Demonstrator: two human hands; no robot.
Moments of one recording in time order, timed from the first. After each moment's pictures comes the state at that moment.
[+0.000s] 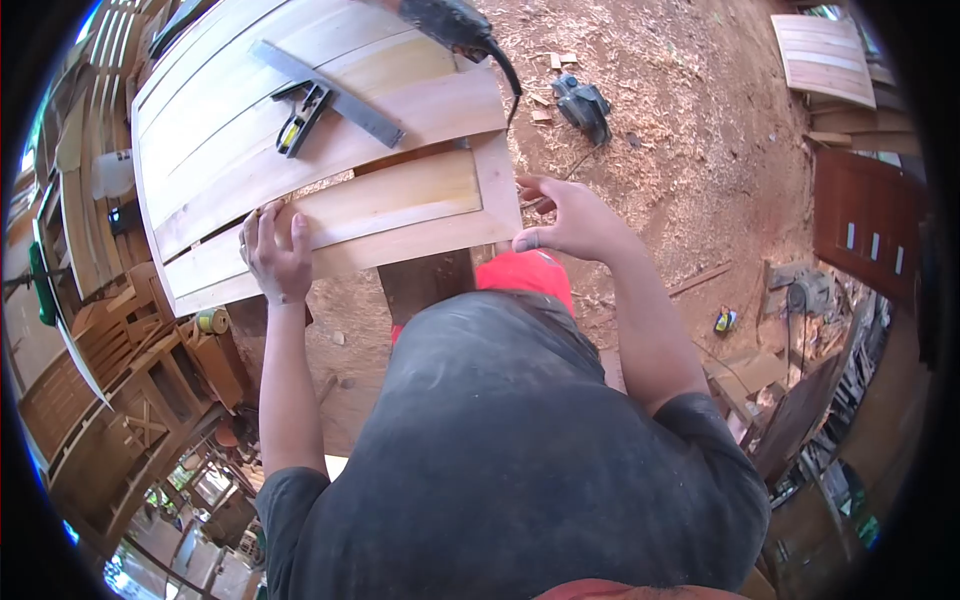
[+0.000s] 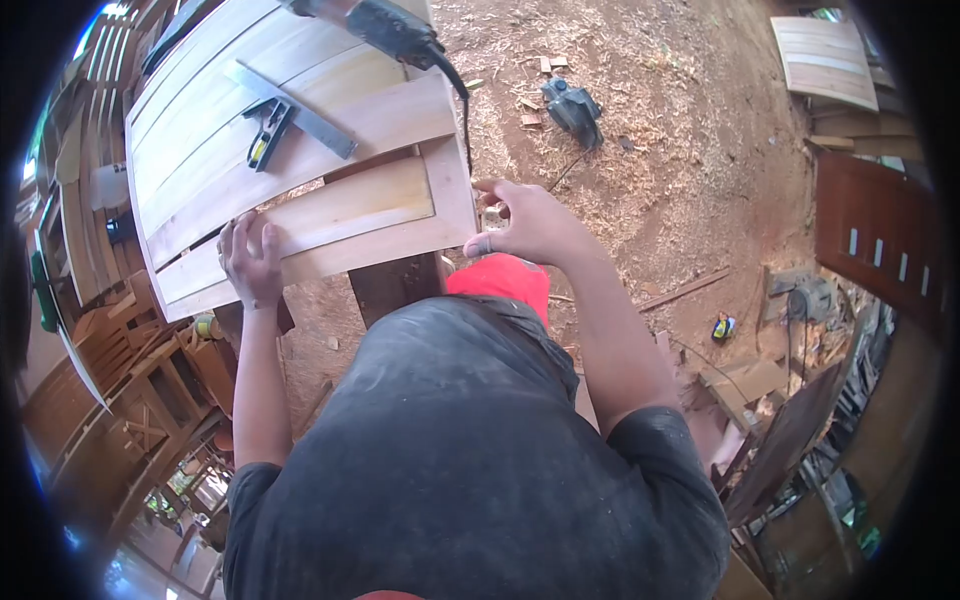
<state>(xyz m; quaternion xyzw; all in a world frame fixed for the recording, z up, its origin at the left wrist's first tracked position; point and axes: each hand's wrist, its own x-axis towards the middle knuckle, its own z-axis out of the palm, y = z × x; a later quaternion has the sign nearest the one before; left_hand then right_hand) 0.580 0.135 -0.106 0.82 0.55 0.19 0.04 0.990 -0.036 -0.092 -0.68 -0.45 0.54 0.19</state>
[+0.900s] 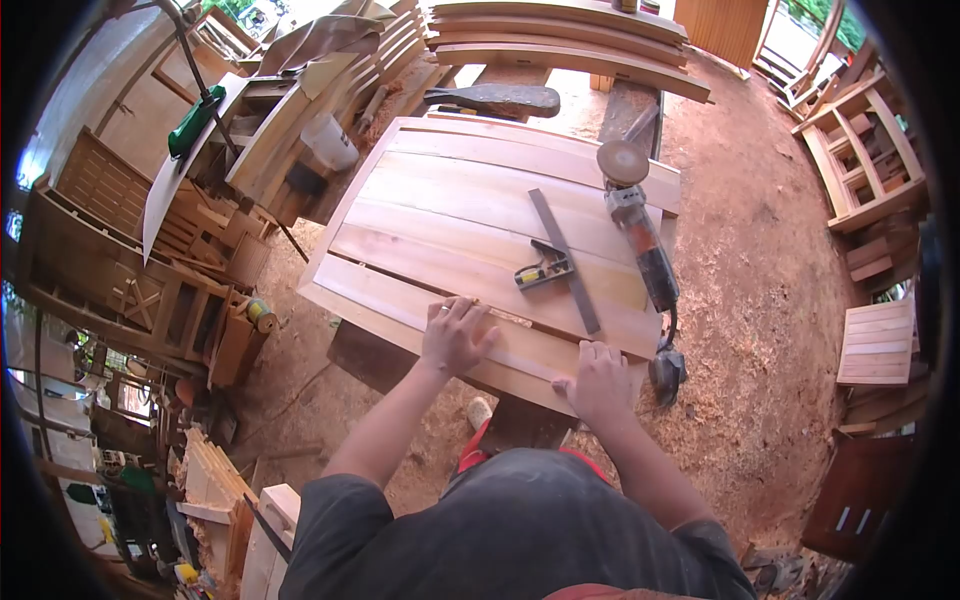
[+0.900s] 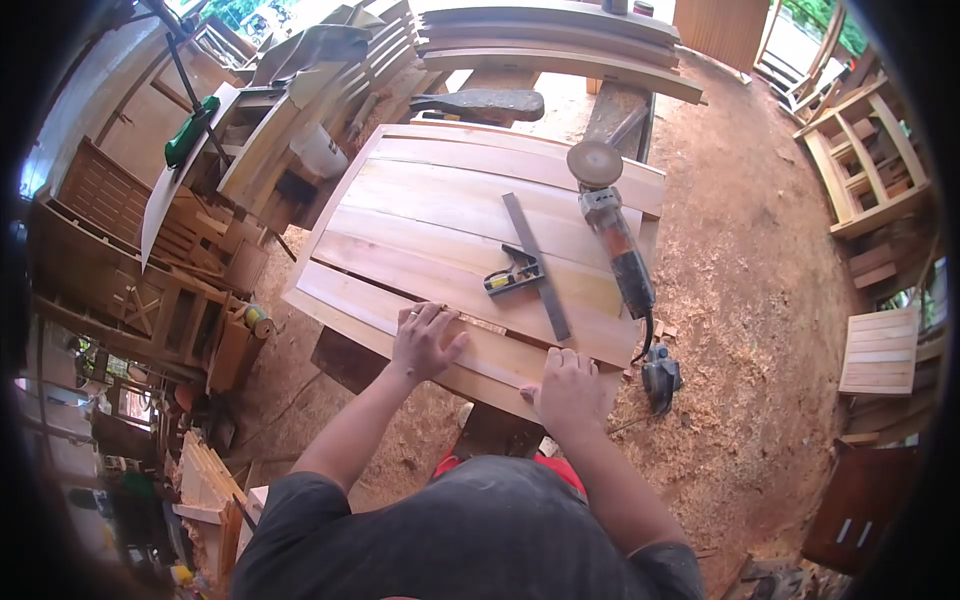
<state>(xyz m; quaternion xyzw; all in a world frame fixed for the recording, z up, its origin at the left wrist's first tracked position) 0.573 0.141 -0.093 0.83 0.51 0.23 0.01 0.855 0.053 -0.034 -0.67 -0.72 0.18 0.05</state>
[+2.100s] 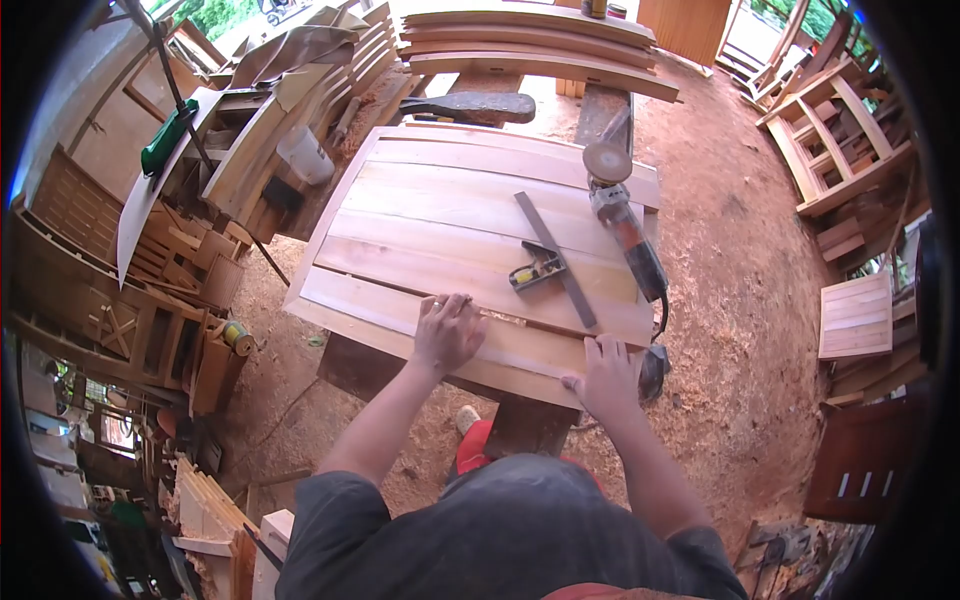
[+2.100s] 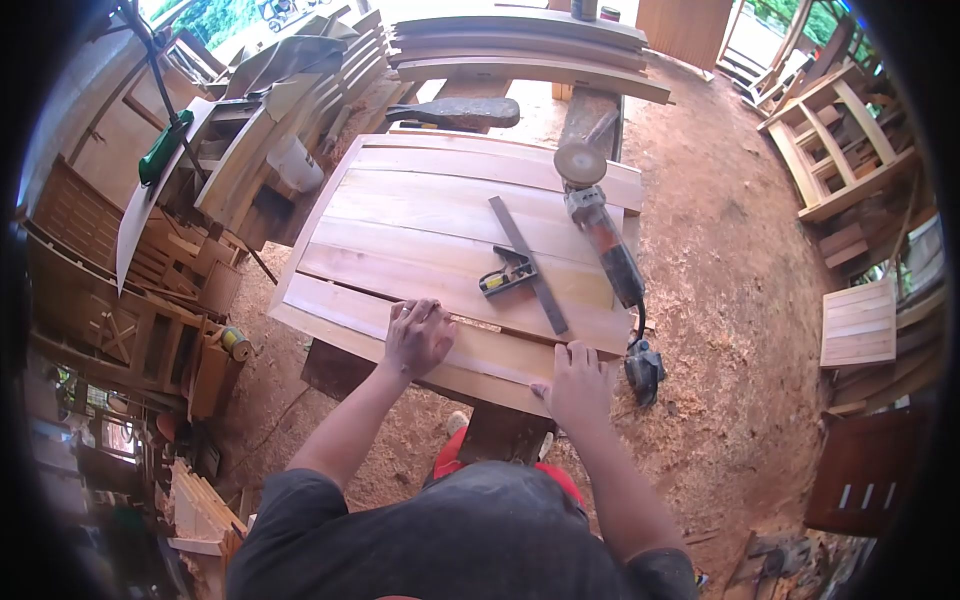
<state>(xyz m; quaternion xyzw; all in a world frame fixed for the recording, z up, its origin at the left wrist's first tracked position) 0.558 0.161 -0.086 0.86 0.45 0.26 -0.01 0.853 0.037 -0.047 -0.70 -0.70 0.10 0.08</state>
